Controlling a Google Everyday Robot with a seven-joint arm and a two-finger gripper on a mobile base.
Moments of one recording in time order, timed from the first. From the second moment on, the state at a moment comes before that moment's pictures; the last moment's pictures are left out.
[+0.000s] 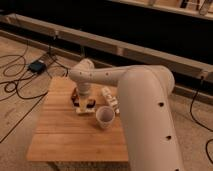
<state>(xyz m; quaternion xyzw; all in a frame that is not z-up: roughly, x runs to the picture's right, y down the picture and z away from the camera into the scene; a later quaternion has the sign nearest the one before) -0.114 0.083 0.874 -0.32 0.02 0.11 0.94</state>
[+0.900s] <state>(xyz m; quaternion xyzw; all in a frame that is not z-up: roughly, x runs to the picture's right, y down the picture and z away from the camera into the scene) -0.111 0.057 0.822 -0.29 0.02 0.10 0.95</state>
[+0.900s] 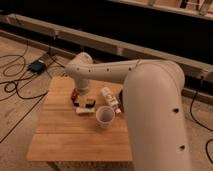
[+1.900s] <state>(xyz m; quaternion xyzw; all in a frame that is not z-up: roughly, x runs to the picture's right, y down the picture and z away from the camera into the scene) -0.065 0.079 0.759 -0.25 0.03 0.13 0.96</state>
